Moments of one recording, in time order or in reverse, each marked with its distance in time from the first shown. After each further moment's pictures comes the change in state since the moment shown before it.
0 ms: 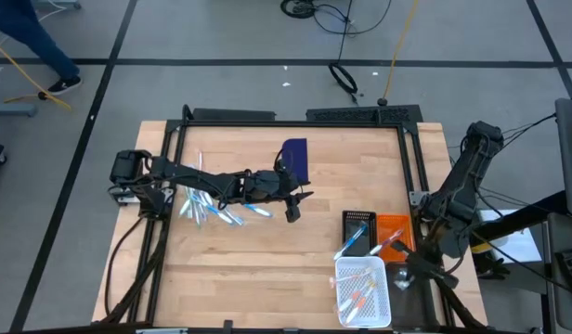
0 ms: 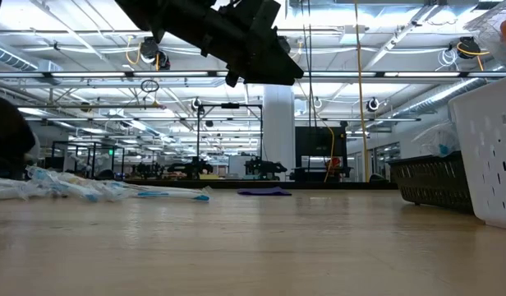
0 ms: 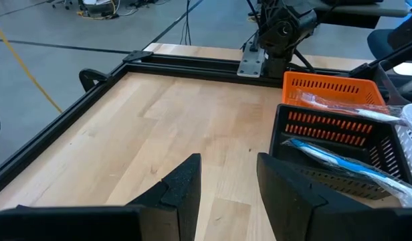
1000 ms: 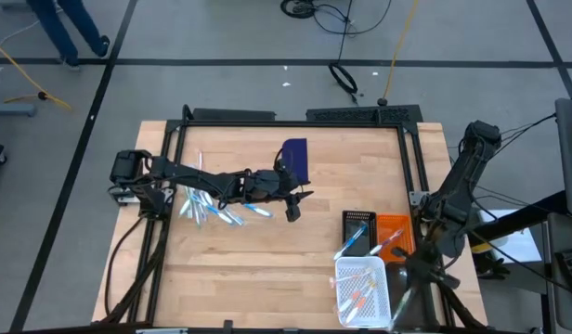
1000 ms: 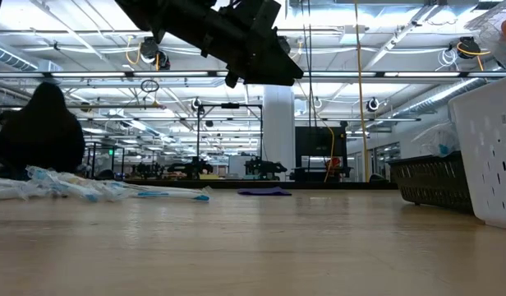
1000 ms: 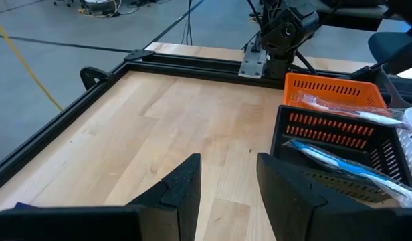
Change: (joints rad) left arm 0.002 0.000 0.000 0.000 0.000 -0.014; right arm 0.024 -0.002 -0.140 0.220 -0.076 0.117
